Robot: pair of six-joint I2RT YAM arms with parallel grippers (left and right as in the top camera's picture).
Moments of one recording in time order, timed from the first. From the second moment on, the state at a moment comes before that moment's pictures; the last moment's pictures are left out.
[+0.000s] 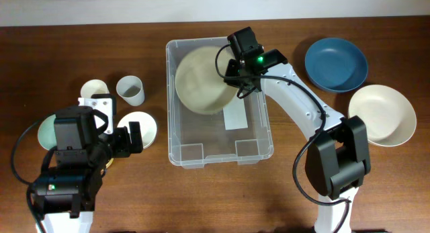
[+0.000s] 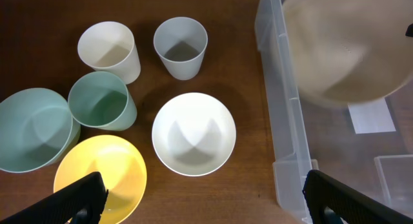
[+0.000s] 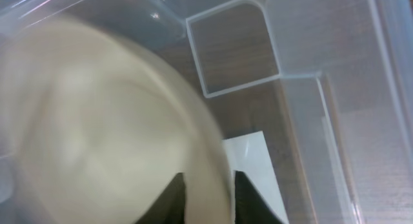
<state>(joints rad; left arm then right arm) 0.02 0.95 1.06 -0.92 0.03 -0.02 0.42 2.06 1.75 -0.79 0.03 0.69</state>
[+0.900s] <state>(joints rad) 0.02 0.95 1.06 -0.92 0.03 -0.02 -0.20 1.74 2.15 -1.46 0.13 0.66</state>
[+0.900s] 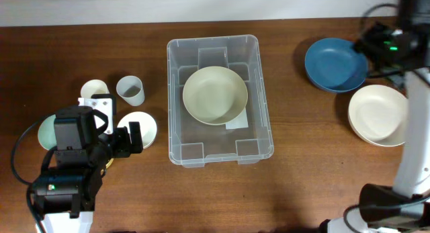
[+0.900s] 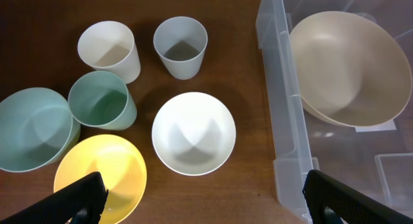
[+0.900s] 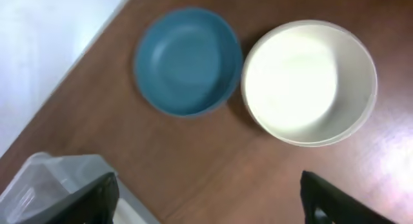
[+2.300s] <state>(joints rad) 0.02 0.95 1.06 -0.92 0.03 -0.02 -0.75 1.83 1.09 -0.65 -0.22 0.53</state>
